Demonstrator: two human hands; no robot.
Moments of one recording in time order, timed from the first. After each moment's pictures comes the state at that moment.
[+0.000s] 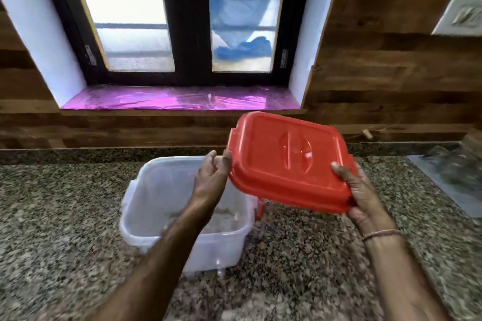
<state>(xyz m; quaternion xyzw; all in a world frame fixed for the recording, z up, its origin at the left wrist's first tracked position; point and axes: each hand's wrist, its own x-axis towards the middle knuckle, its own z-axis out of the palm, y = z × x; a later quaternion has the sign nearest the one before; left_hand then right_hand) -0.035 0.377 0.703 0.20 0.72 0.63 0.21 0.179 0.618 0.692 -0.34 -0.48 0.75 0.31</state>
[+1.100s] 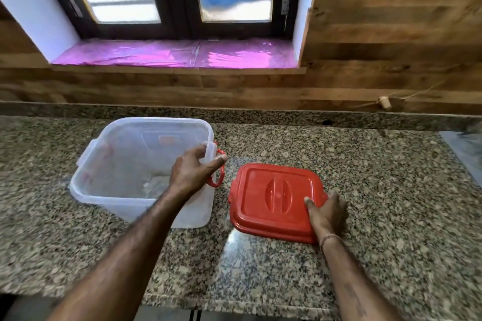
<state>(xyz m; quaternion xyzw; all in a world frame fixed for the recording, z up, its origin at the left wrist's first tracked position) 0.030 0.438 0.661 0.19 0.89 0.39 0.10 0.221 0.682 0.507 -0.59 -0.71 0.35 0.12</state>
